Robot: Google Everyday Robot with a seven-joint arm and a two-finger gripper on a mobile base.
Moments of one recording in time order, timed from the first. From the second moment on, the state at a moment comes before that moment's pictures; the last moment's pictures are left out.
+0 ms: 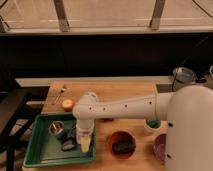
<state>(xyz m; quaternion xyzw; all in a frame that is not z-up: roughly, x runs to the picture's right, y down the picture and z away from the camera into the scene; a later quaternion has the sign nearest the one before) -0.120 0.274 0.765 -0.41 -0.12 -0.06 0.90</state>
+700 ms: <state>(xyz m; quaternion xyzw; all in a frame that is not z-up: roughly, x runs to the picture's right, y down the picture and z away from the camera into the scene) -0.135 0.282 0.776 -0.41 -0.12 -0.07 0.90</state>
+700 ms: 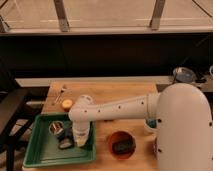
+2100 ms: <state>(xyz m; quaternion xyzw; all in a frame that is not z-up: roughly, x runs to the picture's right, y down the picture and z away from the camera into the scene) -0.087 0.143 0.649 -0.30 -0.22 -0.10 0.92</state>
